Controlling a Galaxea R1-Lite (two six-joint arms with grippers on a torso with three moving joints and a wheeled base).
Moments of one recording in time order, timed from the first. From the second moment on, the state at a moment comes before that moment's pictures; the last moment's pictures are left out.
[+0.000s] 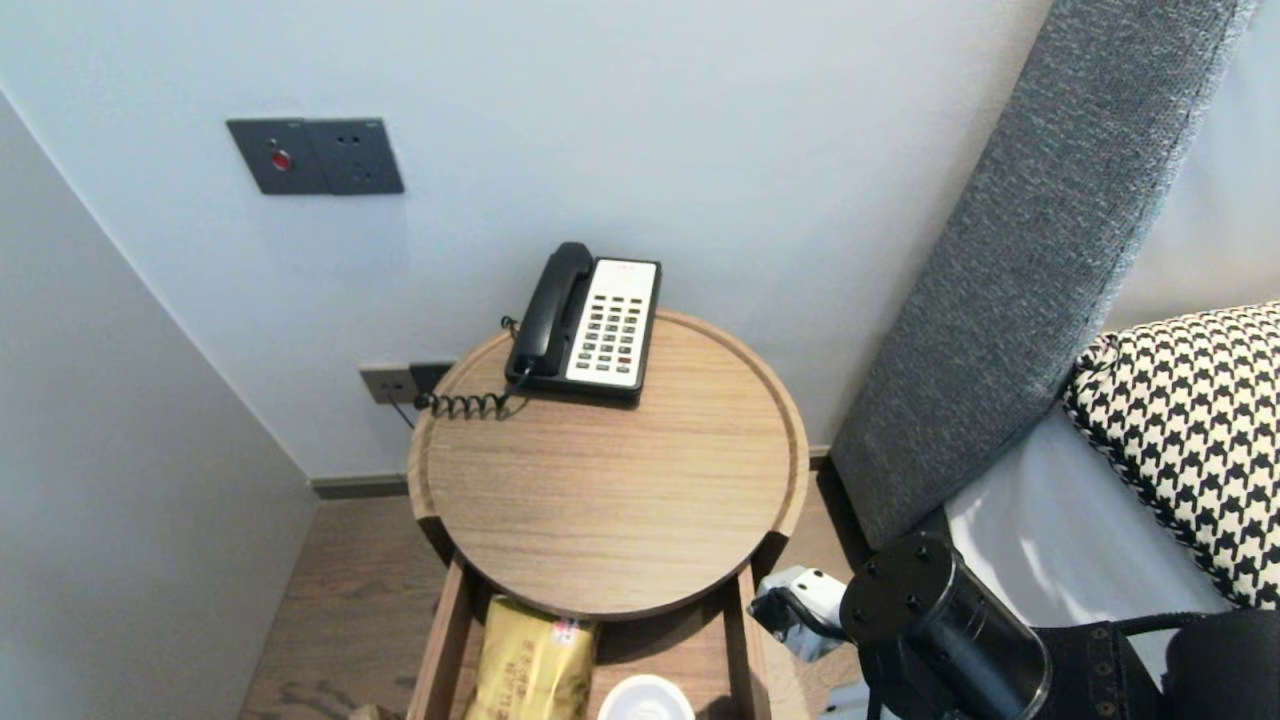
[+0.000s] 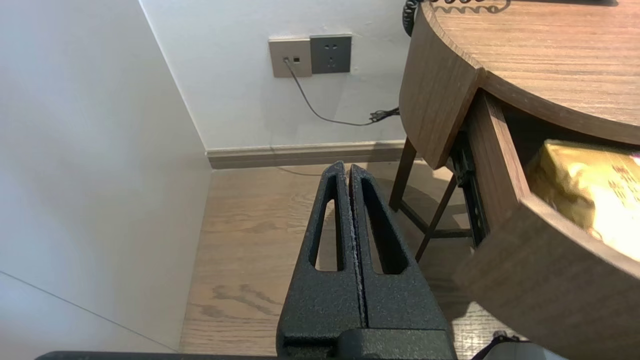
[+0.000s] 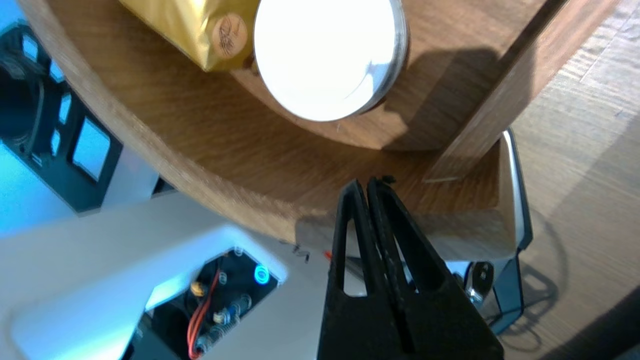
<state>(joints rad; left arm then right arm) 0.00 0.00 0.00 -0.01 0.00 0.03 0.96 1.61 -0.69 -0.05 0.15 0.40</state>
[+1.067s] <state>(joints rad) 0.00 0.00 0.00 -0.01 0.00 0.03 0.94 1.58 -0.99 0.23 0.13 0.39</state>
